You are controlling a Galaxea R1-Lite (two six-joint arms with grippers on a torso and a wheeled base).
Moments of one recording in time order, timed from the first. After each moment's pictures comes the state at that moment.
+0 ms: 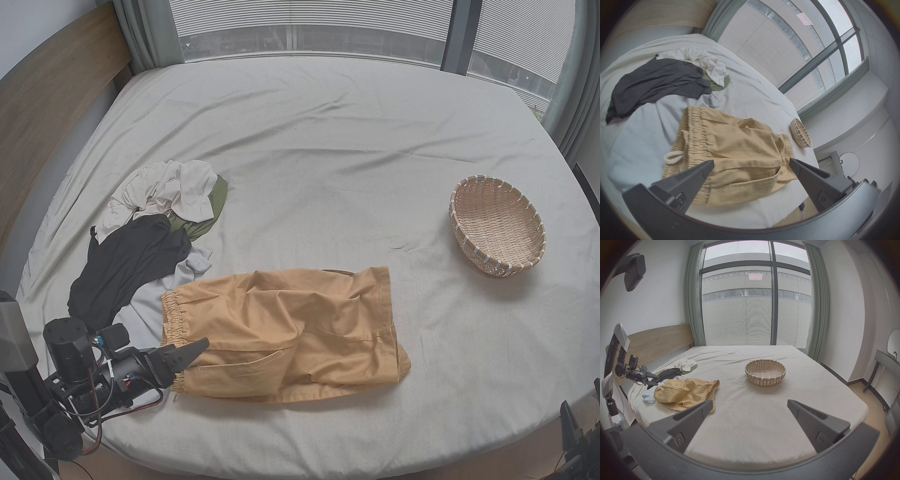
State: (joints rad) left arm -0.23 1.87 -0.03 -1.55 -0.30 -0.51; right arm 0.00 0.02 -0.02 0.00 0.00 0.00
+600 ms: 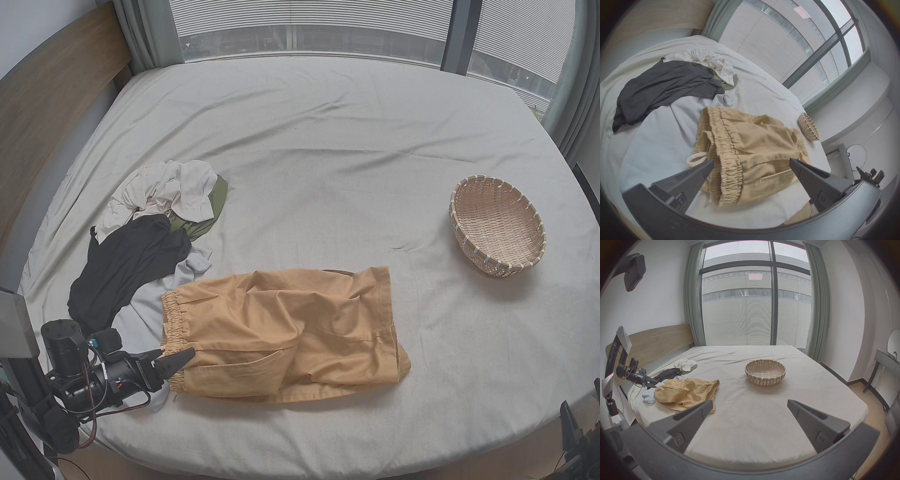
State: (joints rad) left arm -0.12 1.96 -0.02 -1.55 -0.39 -0.36; right arm 0.00 0.02 -0.02 0.00 0.00 0.00
